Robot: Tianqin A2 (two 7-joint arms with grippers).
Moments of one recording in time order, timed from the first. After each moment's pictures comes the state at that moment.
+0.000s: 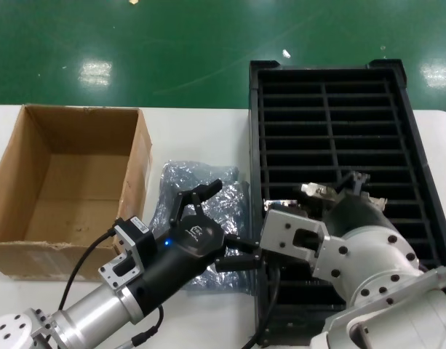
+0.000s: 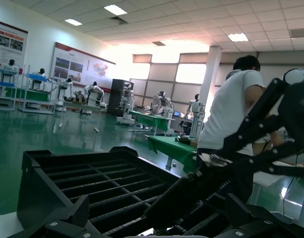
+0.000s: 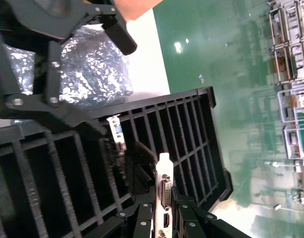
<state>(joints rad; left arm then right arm) -0.38 -0.25 1.65 -1.13 -2.08 0.89 0.26 0.55 0.00 -2.22 2.06 2.75 1.57 -2.37</state>
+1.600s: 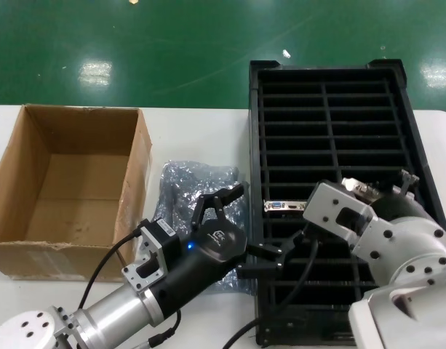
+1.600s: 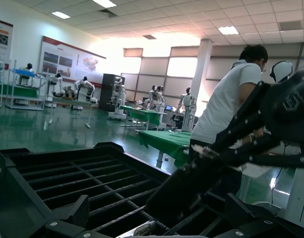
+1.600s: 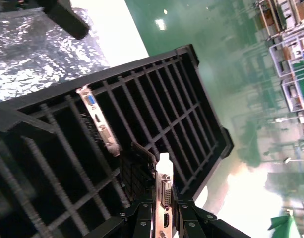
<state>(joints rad) -0.38 -0.24 1.71 -1.17 -2.04 0.84 0.24 0.54 0.00 -2.08 2.06 2.75 1.57 -2.27</state>
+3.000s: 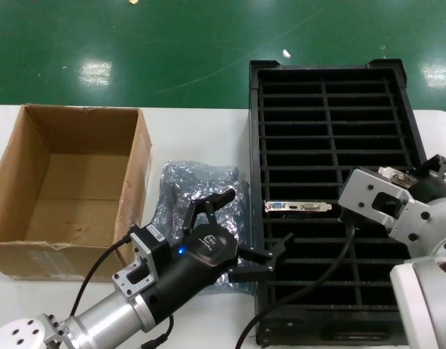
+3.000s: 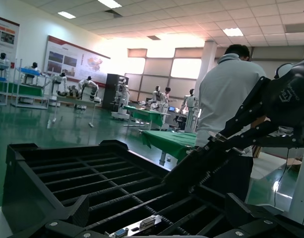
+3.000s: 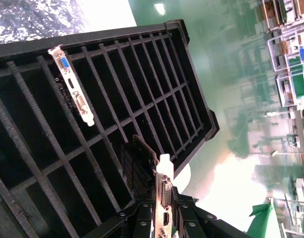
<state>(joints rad) -0.36 -0.25 1.69 -1.16 -2.06 0.86 0.26 0.56 0.00 -1.96 2.06 2.75 1.57 -2.43</state>
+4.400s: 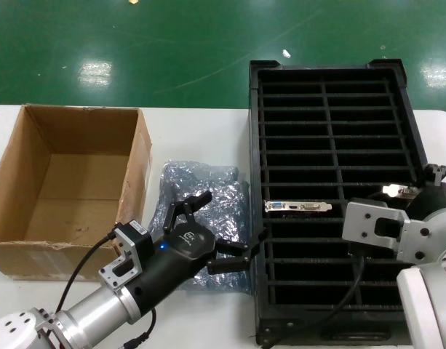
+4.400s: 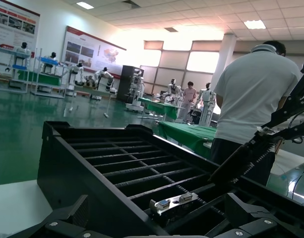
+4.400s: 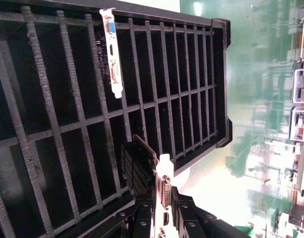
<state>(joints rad) -0.46 -0.24 1.63 -0.92 -2.08 0.91 0.32 0.53 0.00 -1.93 2.06 2.75 1.57 -2.73</state>
